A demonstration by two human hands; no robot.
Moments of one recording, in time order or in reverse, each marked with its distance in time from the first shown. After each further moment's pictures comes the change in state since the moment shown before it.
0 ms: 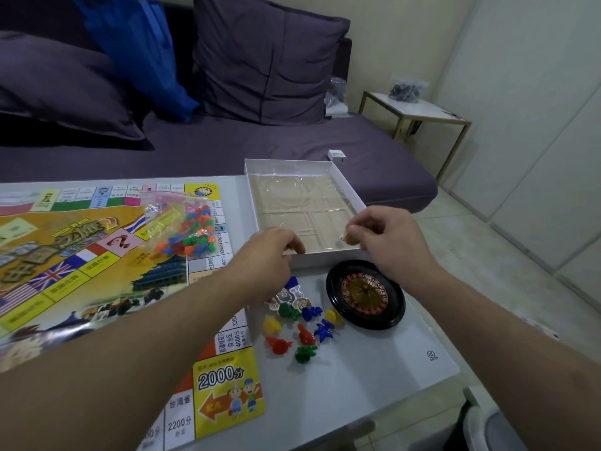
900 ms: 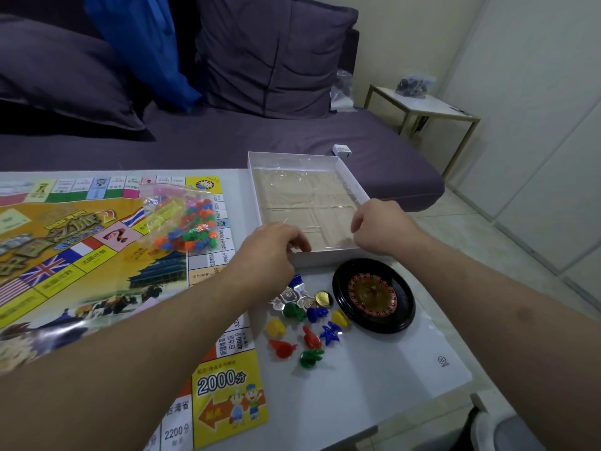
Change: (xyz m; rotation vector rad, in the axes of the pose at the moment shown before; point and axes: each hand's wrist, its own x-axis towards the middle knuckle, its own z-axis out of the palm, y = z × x) left_hand 0.000 -0.002 0.002 -0.033 0.064 0.014; right_hand 0.057 0.001 0.020 -0.705 -0.244 0.129
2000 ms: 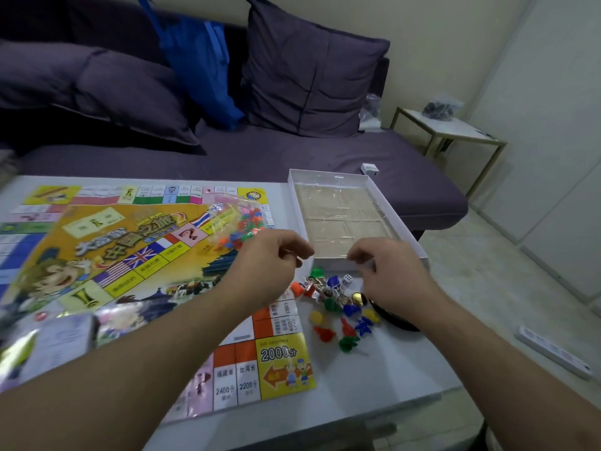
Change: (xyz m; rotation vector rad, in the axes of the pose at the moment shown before) left_hand -0.069 -0.023 -0.055 -0.320 0.150 -0.072; right_hand -0.113 -0.053 -0.004 0.228 0.112 -0.324
